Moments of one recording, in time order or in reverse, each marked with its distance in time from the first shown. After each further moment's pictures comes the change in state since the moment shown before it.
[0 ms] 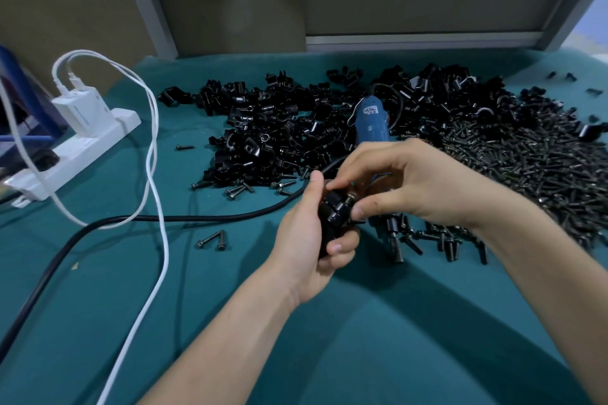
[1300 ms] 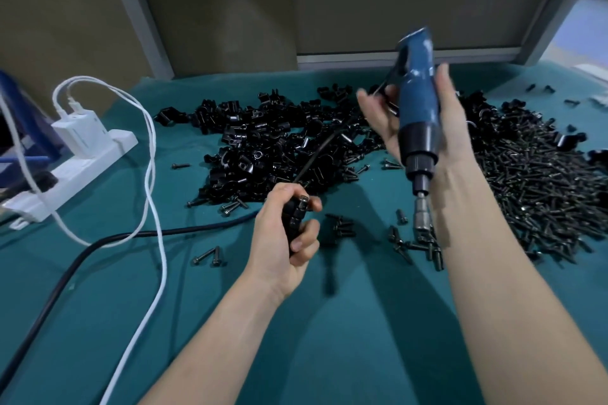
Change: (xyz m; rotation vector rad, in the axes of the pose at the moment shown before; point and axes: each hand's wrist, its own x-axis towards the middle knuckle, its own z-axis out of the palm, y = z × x) left_hand 0.009 0.010 -0.017 -0.006 0.047 0.249; right_hand 0.036 0.029 -0.037 1.690 0.609 0.017
